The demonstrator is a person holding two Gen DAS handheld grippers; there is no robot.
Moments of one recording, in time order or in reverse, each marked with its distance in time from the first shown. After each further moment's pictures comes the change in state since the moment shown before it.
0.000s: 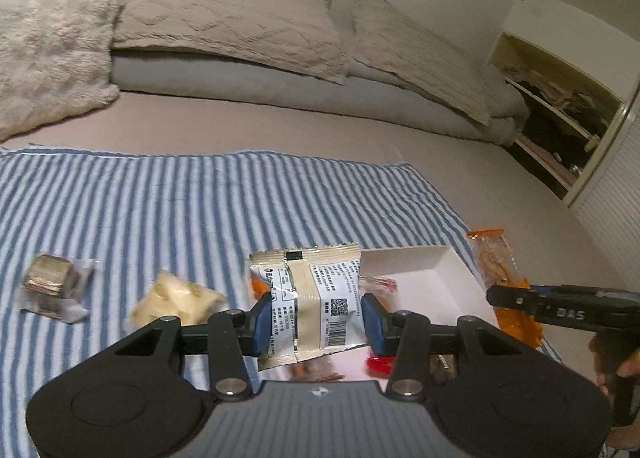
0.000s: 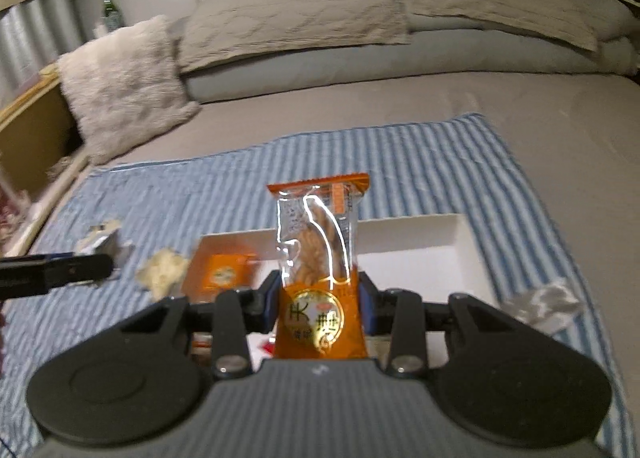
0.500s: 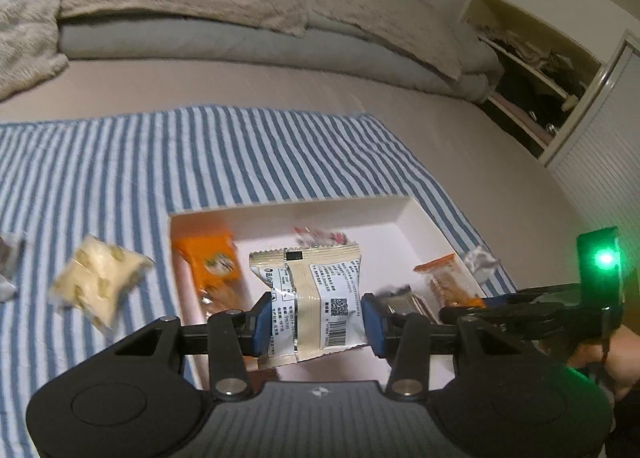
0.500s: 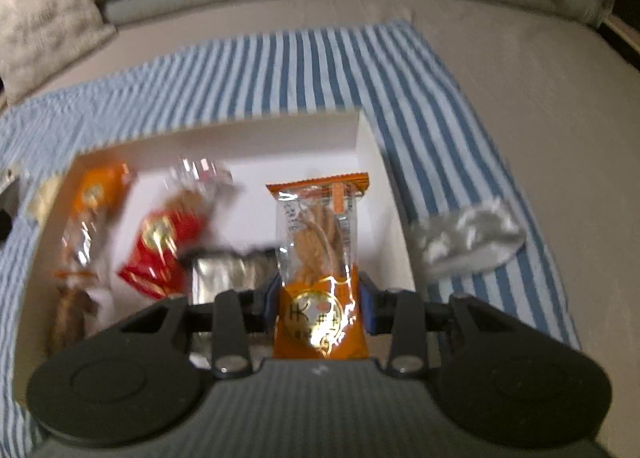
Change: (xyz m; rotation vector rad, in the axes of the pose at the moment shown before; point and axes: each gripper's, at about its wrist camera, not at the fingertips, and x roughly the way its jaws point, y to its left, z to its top) left arm 0.043 -0.035 -0.017 0.032 0.129 -0.088; right arm 0.063 -0.062 -0.033 0.007 0.253 -0.187
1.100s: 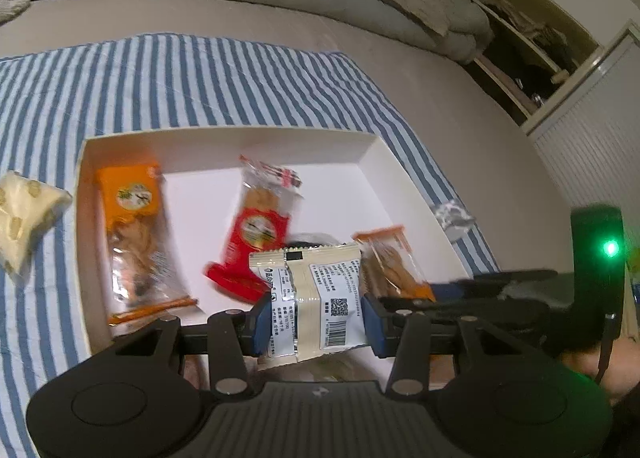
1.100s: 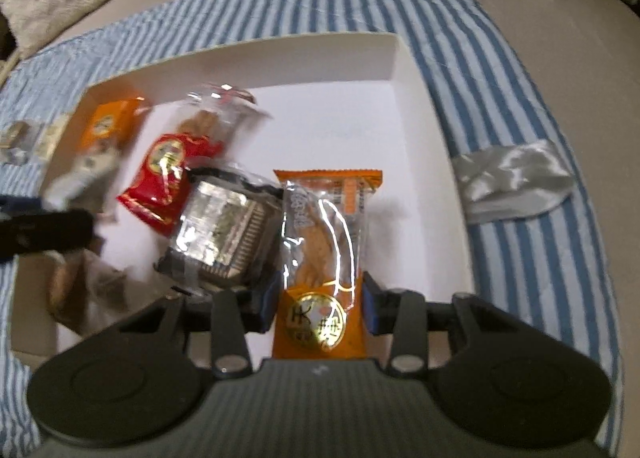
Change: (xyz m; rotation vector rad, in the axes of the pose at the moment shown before) left arm 0.052 -0.028 -0.017 -0.047 0.153 -0.098; right arm 0.026 0.019 -0.022 -0.048 0.122 0.084
